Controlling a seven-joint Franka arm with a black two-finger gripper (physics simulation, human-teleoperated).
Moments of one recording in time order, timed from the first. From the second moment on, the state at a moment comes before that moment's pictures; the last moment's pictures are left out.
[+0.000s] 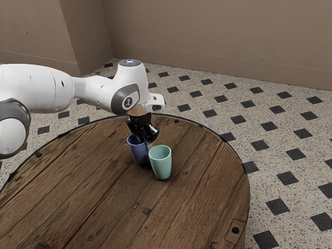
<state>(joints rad) 0.04 0.53 -0.11 -1.62 0.11 2.19 0.02</state>
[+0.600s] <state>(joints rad) 0.04 0.53 -0.11 -1.62 0.11 2.20 0.01</state>
